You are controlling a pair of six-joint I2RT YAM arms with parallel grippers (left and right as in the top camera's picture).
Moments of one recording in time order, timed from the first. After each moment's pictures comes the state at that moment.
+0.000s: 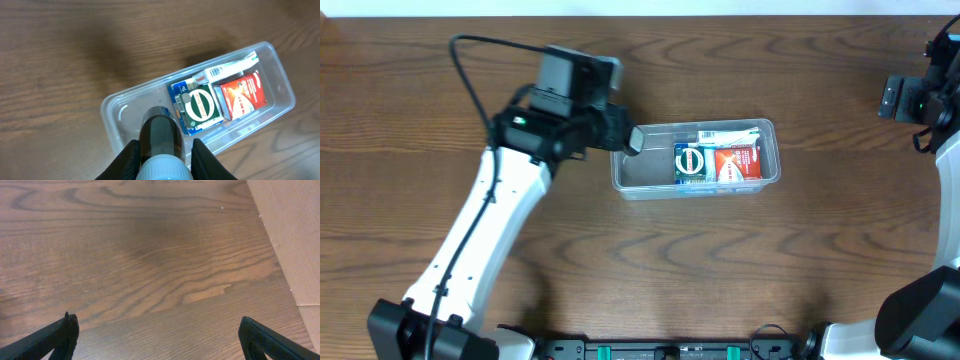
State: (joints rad) left arm -0.38 1.53 1.42 -0.79 0.22 -0.19; right arm -0.35 1.62 1.45 -0.65 0.10 -0.17
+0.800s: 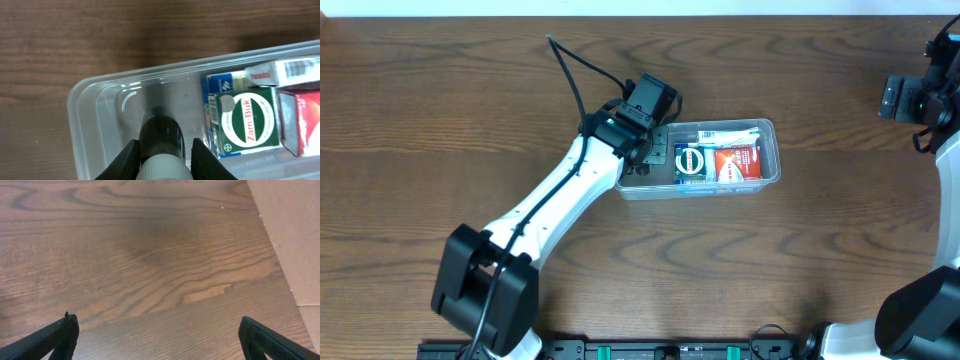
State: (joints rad) left arm -0.57 1.78 1.42 -0.76 -0.12 -0.46; right arm -0.35 1.62 1.45 -0.65 0.10 -0.17
